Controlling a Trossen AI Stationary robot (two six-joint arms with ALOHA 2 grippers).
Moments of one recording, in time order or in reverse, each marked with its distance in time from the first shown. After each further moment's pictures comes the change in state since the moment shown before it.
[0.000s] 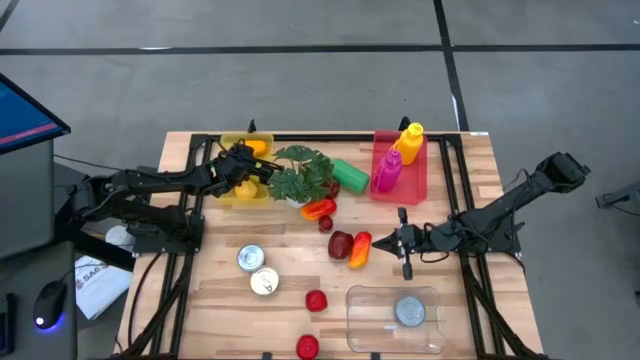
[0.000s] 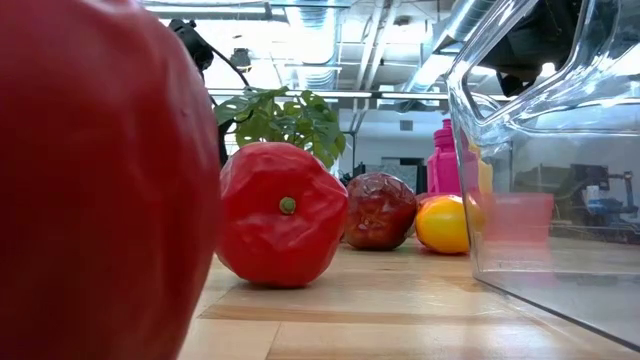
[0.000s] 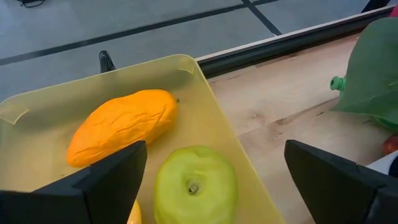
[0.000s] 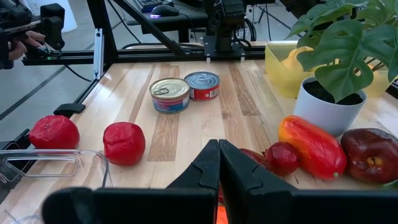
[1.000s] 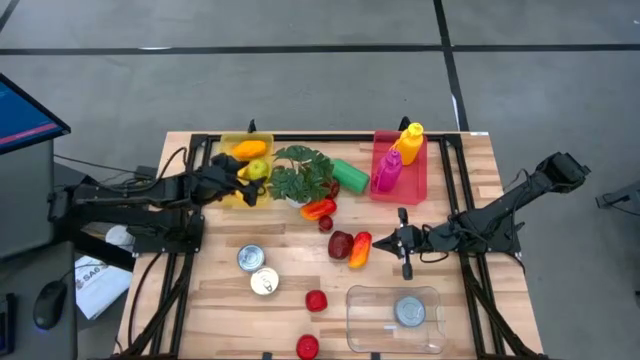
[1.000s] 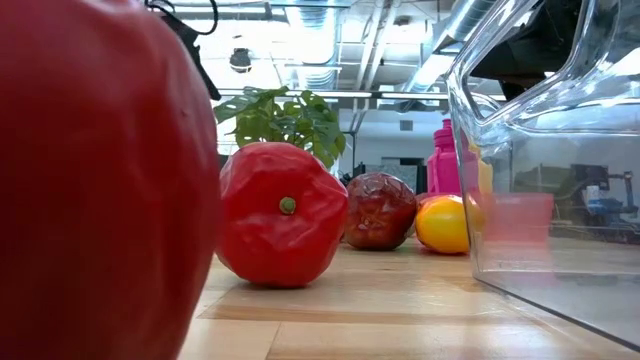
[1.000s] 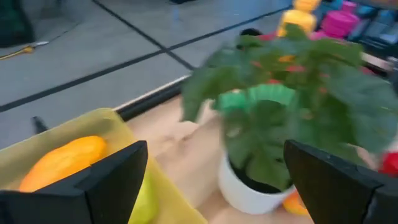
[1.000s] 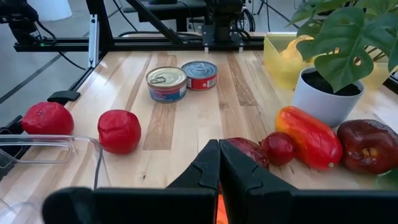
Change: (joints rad) left arm -0.300 -0.411 0.000 -0.159 0.001 0.103; right arm -0.001 0.000 0.000 -0.044 0.001 -0.001
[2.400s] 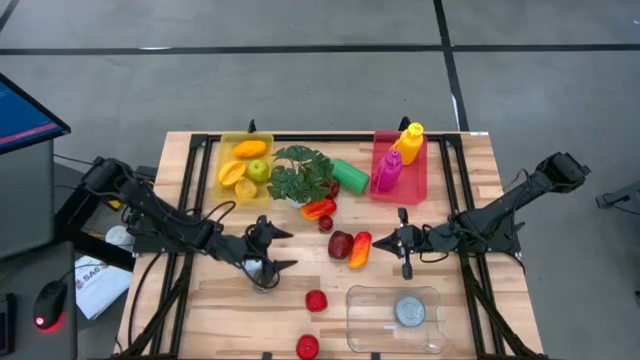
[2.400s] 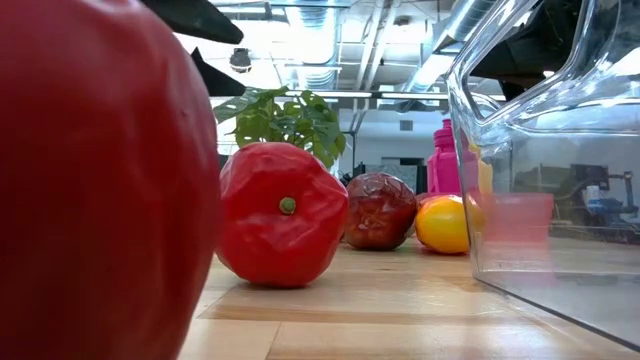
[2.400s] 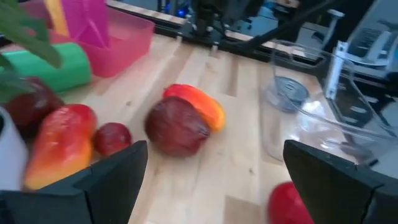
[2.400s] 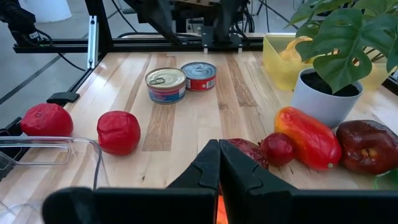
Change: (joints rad) left arm -0.633 0.501 0.000 0.586 0.000 -0.050; right arm -0.001 0.000 0.000 0.004 0.002 0.003
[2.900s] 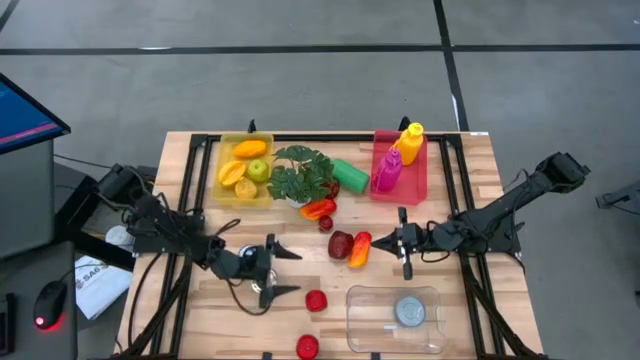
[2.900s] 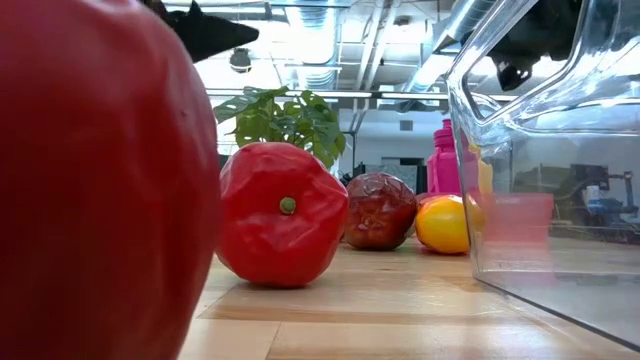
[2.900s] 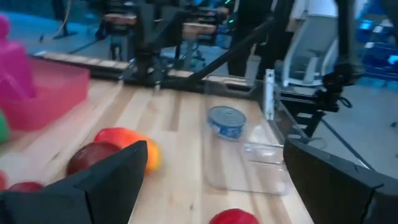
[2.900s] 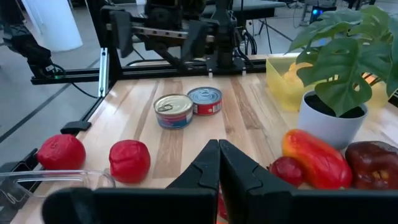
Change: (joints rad) left arm -0.130 0.190 0.000 0.440 -0.001 0.182; right arm 0.002 0.003 0.000 0.105 0.000 0.000
